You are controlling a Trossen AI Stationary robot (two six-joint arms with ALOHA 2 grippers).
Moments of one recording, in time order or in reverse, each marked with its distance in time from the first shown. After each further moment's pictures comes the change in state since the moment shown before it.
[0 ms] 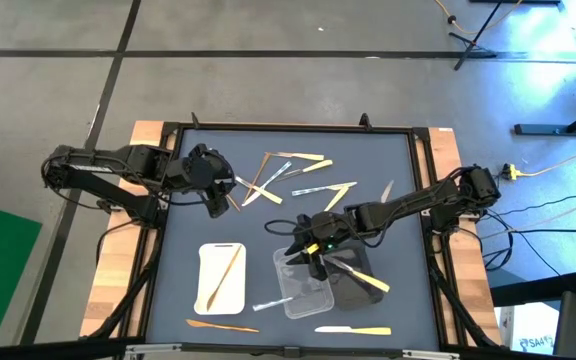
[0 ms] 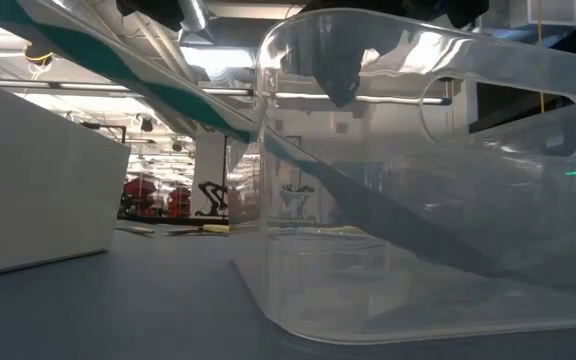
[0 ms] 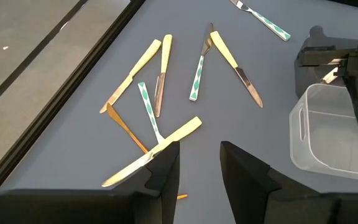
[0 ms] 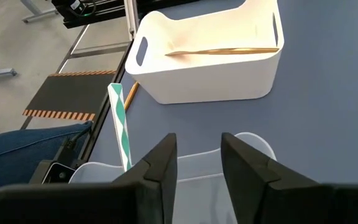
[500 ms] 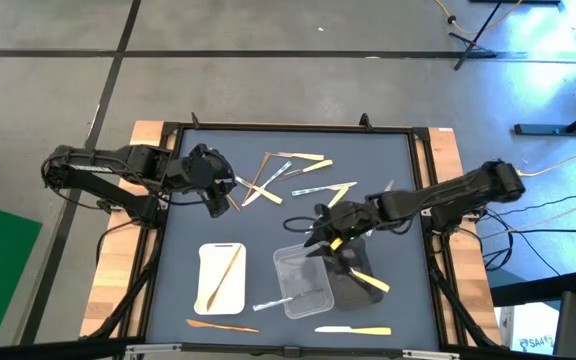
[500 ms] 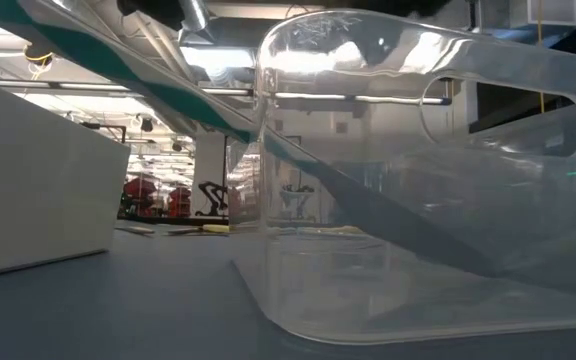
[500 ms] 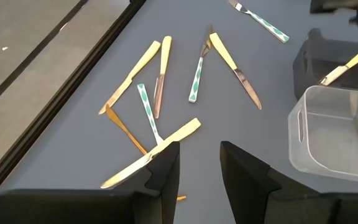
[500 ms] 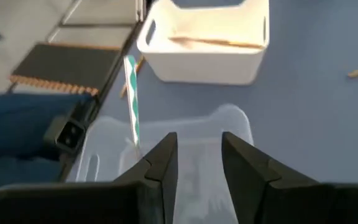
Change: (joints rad) left arm 0.000 0.000 0.000 0.013 0.000 0.000; right arm 0.000 -0.218 0.000 -0.310 0.023 -0.158
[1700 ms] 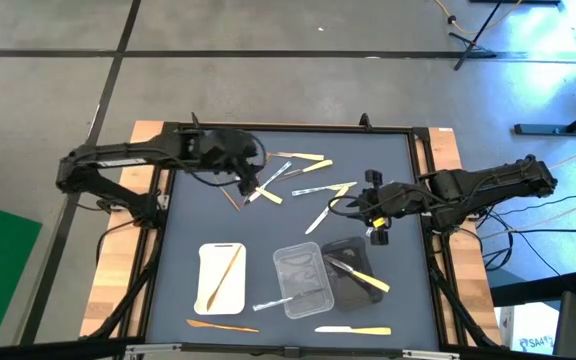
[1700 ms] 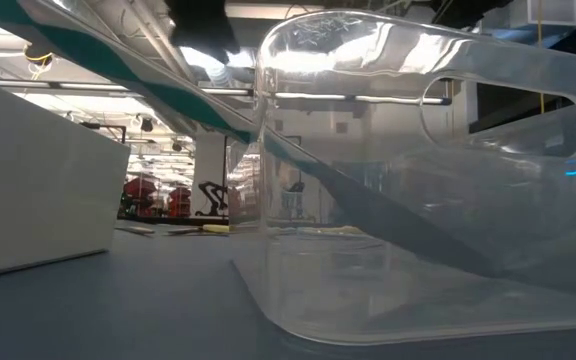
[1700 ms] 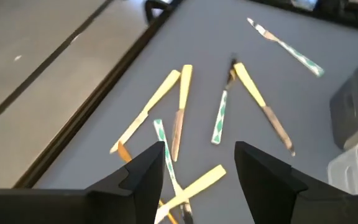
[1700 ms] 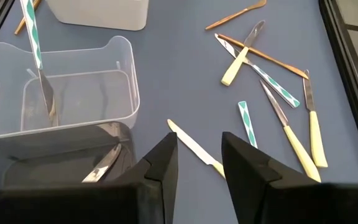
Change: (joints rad) left arm 0.269 0.177 0.001 0.271 0.141 0.226; right arm 0.000 -0.359 0.000 -0.506 0.380 -0.107
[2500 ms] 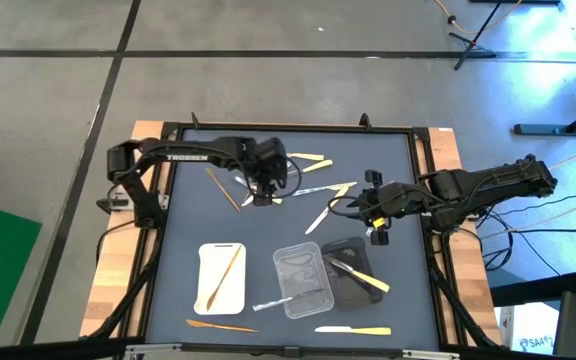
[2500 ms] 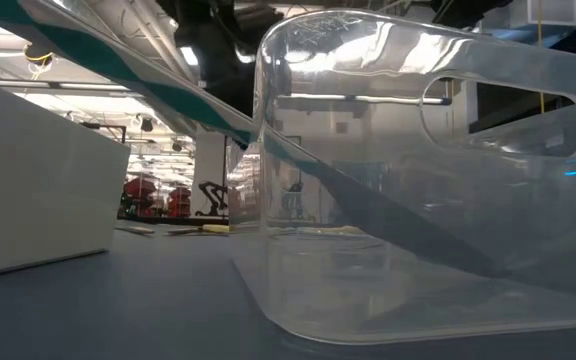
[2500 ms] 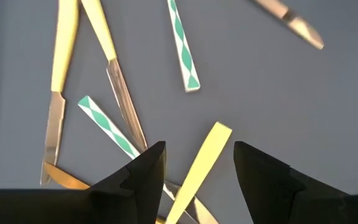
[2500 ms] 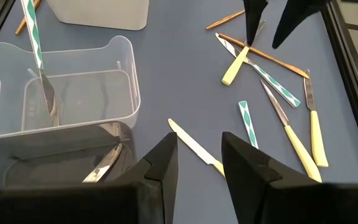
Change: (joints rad) left arm 0.116 0.407 -0.002 0.056 0.302 0.463; right arm 0.000 0.000 0.000 -0.001 -0.001 0.003
